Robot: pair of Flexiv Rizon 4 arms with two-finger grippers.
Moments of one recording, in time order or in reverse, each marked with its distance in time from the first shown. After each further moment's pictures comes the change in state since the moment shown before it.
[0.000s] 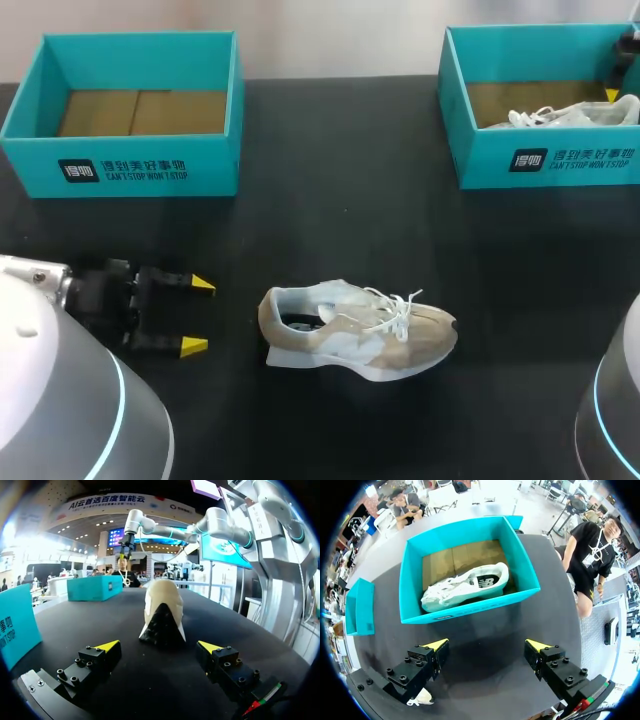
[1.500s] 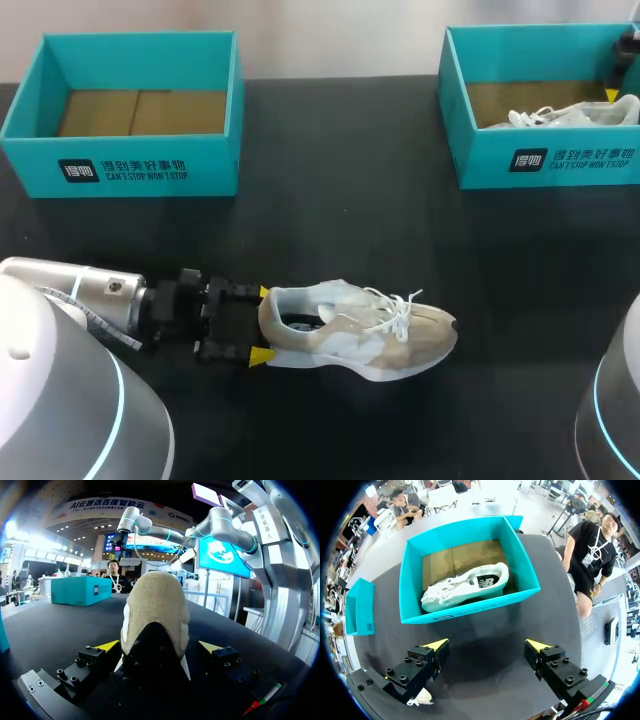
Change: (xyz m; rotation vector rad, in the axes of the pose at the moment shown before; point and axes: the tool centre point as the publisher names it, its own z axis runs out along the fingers) left arm 0.014 -0.015 0.096 0.075 0.069 -0.042; right arm 0.000 0.000 0.000 0.000 0.000 0.000
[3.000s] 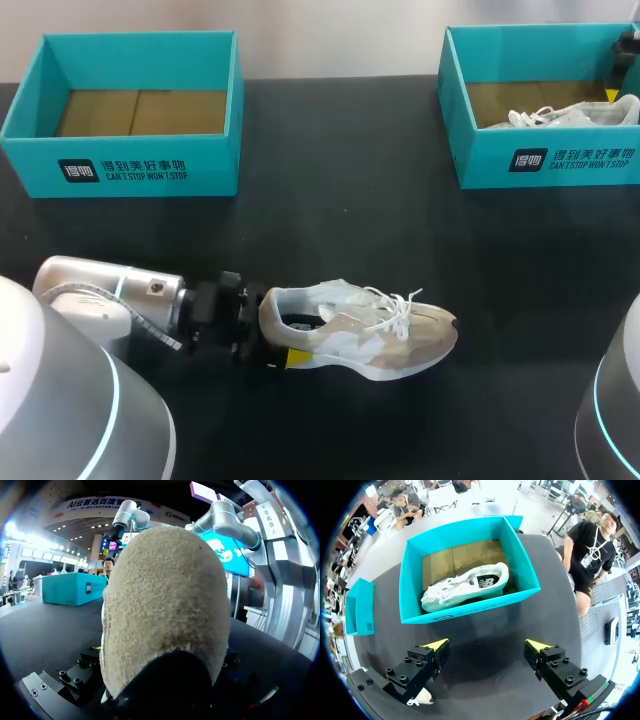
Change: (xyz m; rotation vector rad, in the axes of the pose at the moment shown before) left arm -0.004 0.004 0.052 -0.005 0.028 0.005; right arm 0.000 0.000 0.000 0.000 0.000 0.000
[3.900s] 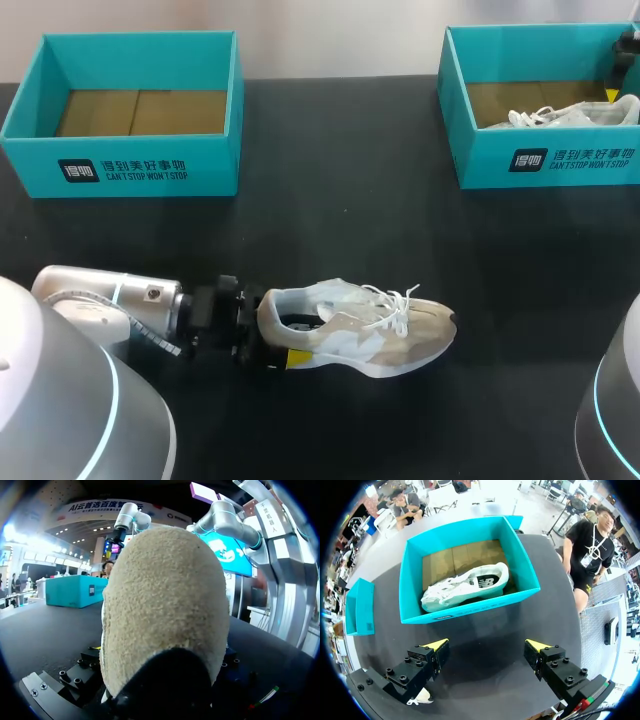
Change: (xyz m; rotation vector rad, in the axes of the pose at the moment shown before) left arm -0.001 0.000 -0.002 0.018 -0.035 0.014; right arm 0.000 0.000 0.000 0.000 0.000 0.000
